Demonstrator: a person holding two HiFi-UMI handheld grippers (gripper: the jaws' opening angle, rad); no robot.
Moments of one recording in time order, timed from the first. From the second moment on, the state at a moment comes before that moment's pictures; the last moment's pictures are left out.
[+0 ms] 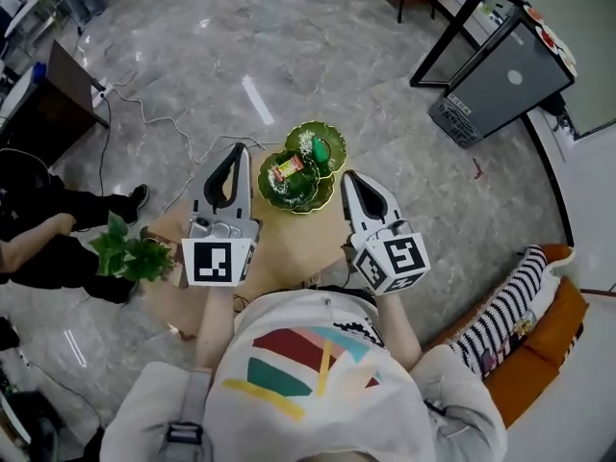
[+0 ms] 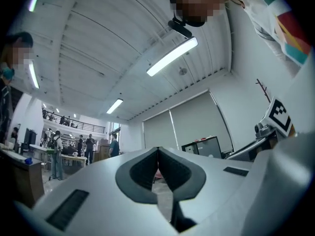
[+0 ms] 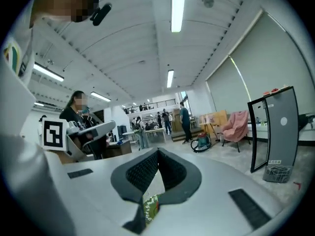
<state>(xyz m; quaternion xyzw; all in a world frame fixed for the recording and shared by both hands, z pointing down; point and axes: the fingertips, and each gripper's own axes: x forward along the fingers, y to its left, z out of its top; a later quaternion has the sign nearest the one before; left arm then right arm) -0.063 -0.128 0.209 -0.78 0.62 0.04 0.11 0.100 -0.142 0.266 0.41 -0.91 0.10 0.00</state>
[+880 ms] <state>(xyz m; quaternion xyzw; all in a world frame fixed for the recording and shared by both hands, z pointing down) 0.008 -0.101 0.202 -0.81 0.57 0.01 0.13 0.065 -0.102 0.244 0.39 -0.92 0.04 0.00</state>
